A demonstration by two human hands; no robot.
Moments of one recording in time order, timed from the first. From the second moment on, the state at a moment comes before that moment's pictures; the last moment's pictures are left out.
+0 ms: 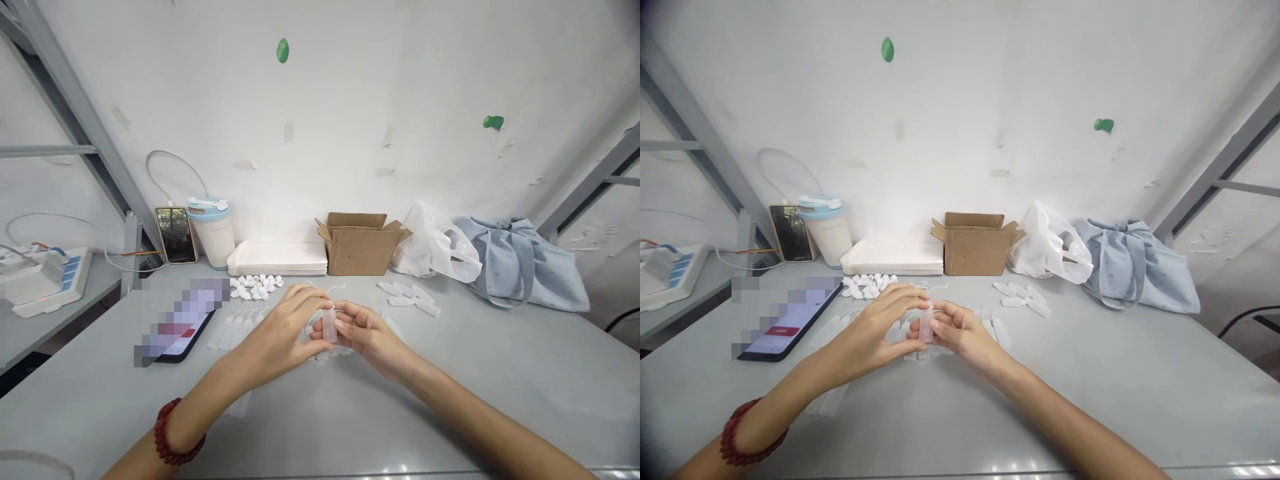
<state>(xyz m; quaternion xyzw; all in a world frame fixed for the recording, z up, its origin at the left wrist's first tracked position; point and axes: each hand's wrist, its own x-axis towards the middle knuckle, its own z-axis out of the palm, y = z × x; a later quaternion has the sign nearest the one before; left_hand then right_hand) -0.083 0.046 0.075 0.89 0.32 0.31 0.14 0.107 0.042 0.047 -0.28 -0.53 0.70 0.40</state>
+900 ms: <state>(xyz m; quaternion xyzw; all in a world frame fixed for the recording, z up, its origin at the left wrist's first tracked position) -0.169 -0.011 0.043 0.85 0.45 0.13 0.23 0.117 0.048 0.054 -0.40 -0.56 0.62 0.38</state>
